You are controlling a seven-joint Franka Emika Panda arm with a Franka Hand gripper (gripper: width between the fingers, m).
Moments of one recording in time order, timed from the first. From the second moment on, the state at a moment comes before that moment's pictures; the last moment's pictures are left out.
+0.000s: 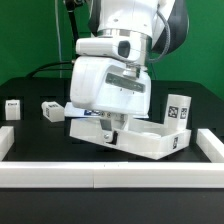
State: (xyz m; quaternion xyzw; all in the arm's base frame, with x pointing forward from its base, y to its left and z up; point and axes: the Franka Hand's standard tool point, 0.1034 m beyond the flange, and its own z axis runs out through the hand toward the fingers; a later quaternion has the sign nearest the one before) arm 0.606 -0.019 0.040 0.83 0.53 0.10 0.14
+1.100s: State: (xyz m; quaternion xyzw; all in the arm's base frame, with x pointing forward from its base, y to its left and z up) arm 0.652 0.041 0.051 0.71 0.66 0.16 0.19
